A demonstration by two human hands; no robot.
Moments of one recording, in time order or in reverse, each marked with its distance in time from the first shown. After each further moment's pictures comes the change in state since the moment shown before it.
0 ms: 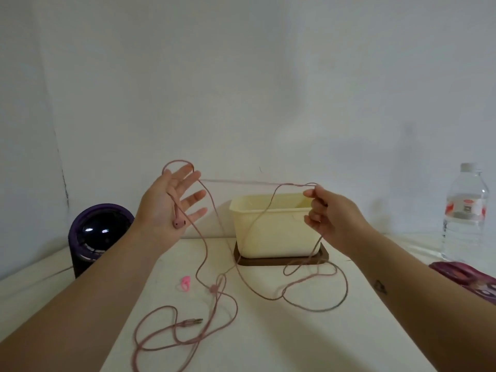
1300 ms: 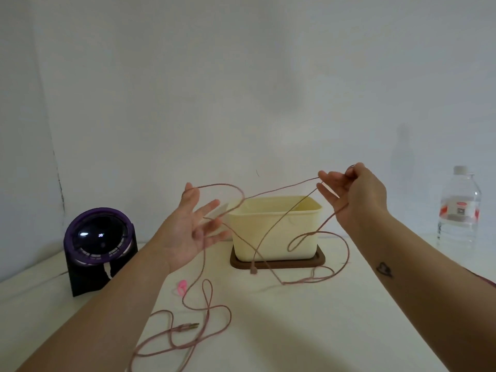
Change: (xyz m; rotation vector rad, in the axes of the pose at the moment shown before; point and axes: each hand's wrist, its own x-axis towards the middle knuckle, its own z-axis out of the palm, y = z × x) left_hand 0.001 -0.032 0.000 -0.037 -0.222 -0.151; right_hand -0.012 -0.044 0.007 0.347 0.306 -0.182
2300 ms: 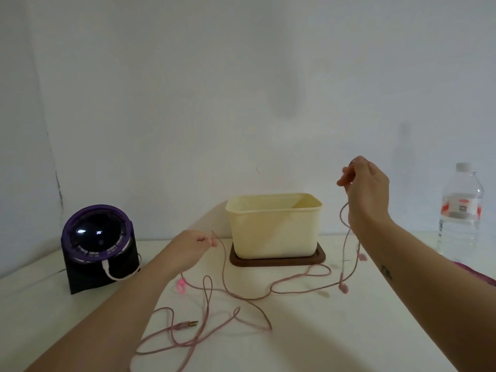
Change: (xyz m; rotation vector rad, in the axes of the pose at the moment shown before) left_hand 0.004 -0.028 -0.017 1.276 0.170 -0.037; right_hand 0.023 0.010 -0.018 -0.516 0.049 -0.355
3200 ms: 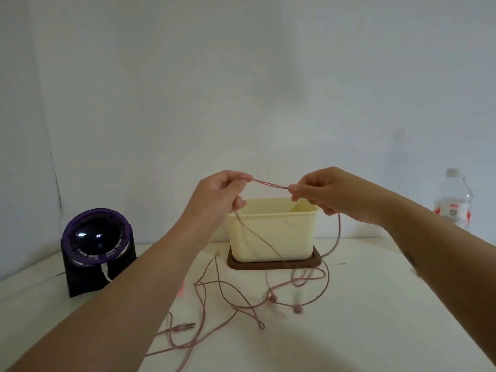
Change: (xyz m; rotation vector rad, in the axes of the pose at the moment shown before) left_hand -0.023 0.094 -0.012 -0.686 0.108 0.316; right_hand -0.014 -0.048 -0.004 -0.676 -0.919 -0.117
